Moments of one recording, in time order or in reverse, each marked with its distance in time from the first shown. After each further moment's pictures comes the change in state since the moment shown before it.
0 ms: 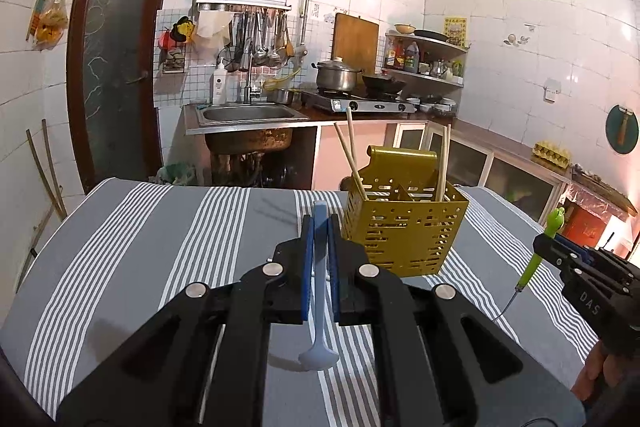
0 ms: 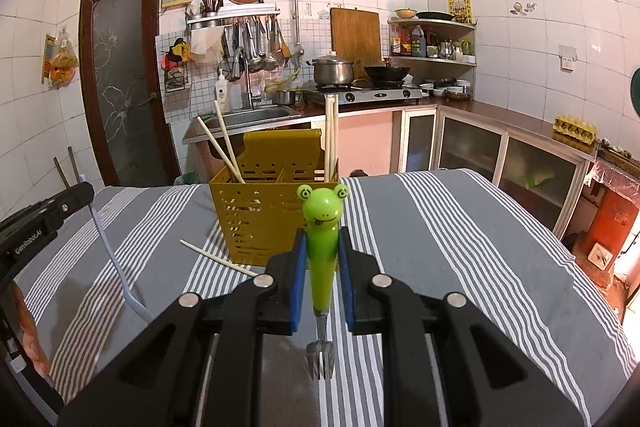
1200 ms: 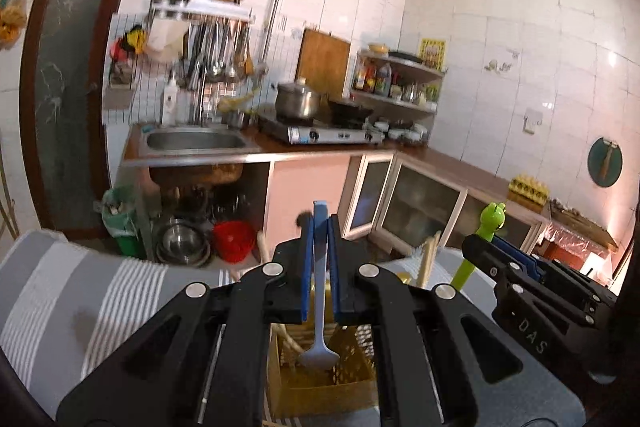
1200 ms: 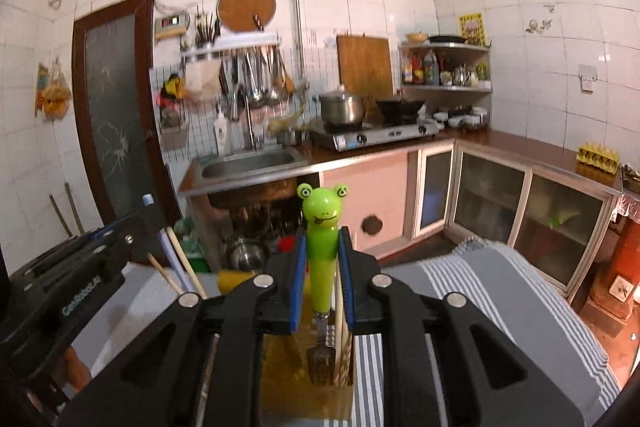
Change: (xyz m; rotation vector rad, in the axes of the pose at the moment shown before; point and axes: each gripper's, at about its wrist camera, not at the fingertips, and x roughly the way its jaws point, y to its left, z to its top) left arm 0.143 -0.052 0.103 -0.042 -0.037 -0.138; right arm 0.123 0.000 0.127 0.016 -0.081 0.041
